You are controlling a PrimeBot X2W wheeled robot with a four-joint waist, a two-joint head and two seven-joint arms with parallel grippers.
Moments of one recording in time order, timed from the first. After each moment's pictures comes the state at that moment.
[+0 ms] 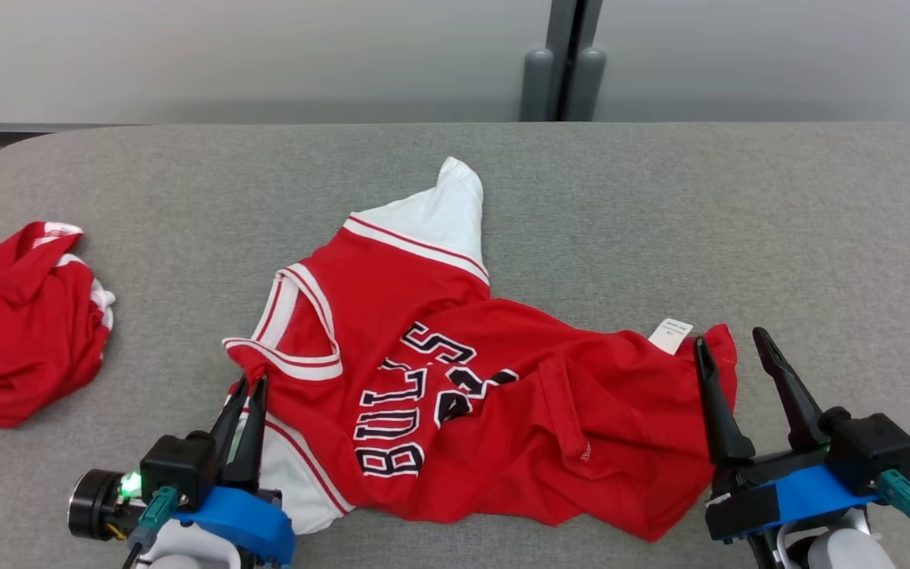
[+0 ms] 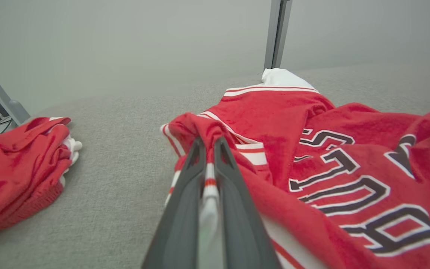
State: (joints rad) left arm -0.10 0.25 -0.27 0.27 -0.23 -0.01 -0.18; right arm -0.10 -0.08 0.06 0.17 0.17 0.13 -0.26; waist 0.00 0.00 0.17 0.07
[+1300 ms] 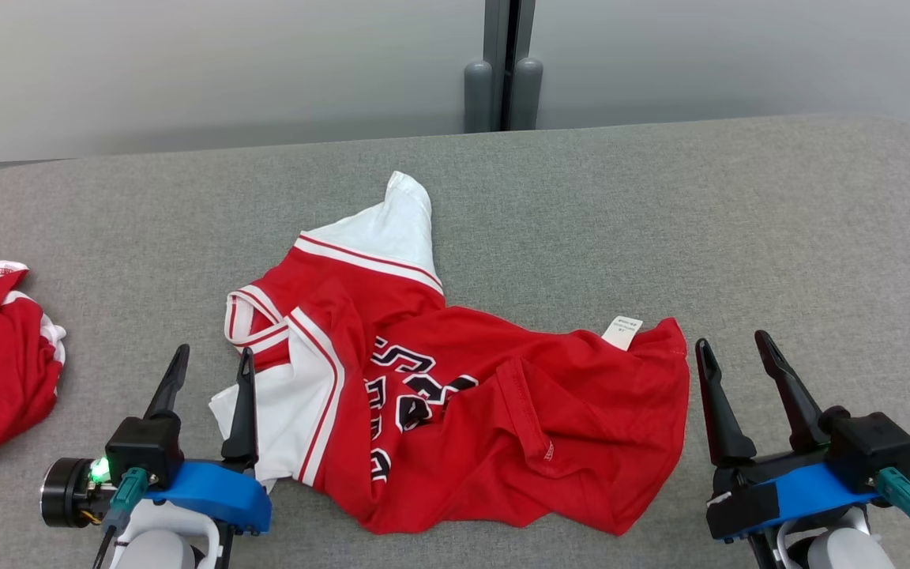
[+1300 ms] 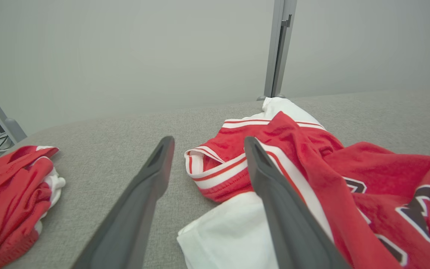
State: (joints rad) left arm -0.18 0.18 -0.15 0.40 -0.17 -0.04 -0.26; right arm -0.11 -0.08 0.04 0.20 0.17 0.13 -0.26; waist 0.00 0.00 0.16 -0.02
